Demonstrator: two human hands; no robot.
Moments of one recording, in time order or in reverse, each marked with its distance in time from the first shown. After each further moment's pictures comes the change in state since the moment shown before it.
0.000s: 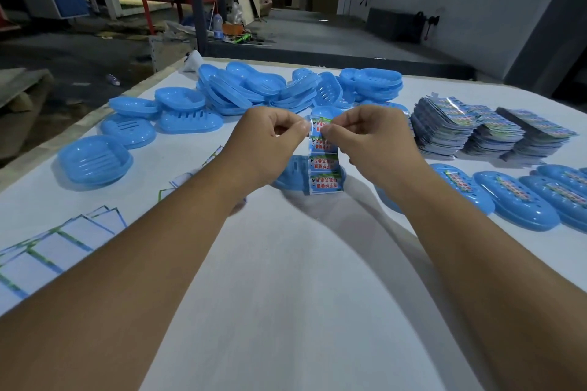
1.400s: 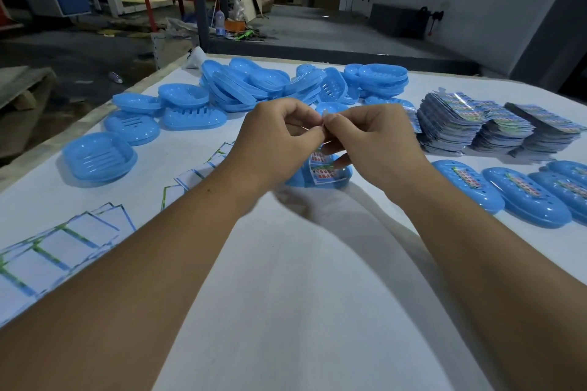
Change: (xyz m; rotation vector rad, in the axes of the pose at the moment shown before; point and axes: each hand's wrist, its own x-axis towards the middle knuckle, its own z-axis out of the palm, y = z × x) left_hand -0.006 0.006 0.006 -0.118 0.007 0.046; right_hand -0.014 -0.014 0.006 0.070 -0.100 -0.061
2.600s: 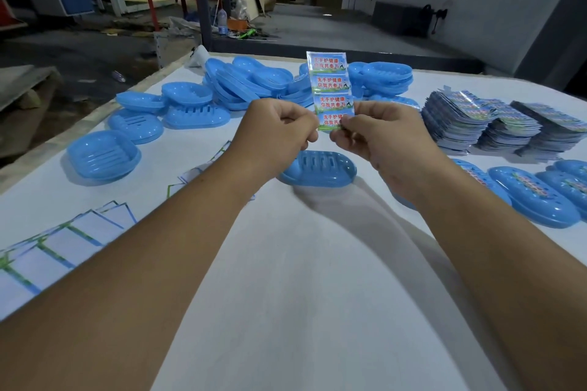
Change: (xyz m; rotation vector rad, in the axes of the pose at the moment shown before) left_hand 0.005 0.002 -0.006 -0.028 0.012 -0.152; right_hand 0.009 0.002 -0.005 0.451 0.032 0.312
